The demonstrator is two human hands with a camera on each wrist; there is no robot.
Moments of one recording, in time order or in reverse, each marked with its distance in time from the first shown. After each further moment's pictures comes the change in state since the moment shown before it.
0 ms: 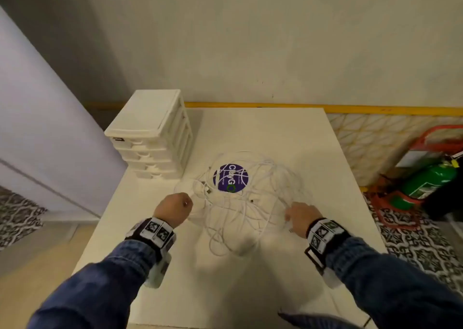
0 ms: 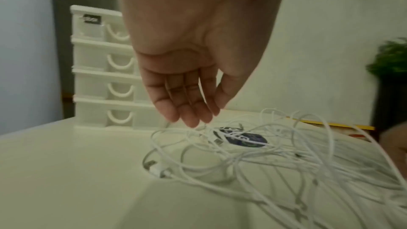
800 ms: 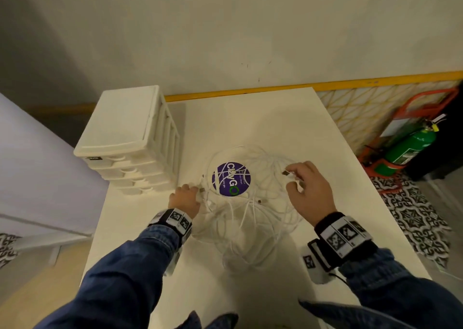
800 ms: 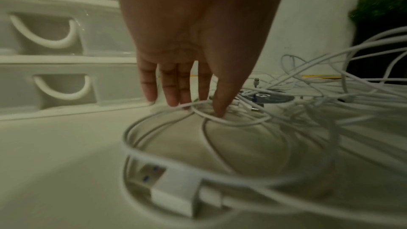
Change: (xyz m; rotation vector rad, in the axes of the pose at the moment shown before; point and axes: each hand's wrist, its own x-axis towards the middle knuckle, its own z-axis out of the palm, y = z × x) left_hand 0.095 -0.003 0.019 0.427 -0.123 0.133; right_hand -0.004 -0.054 -0.051 0.802 0.931 -0.004
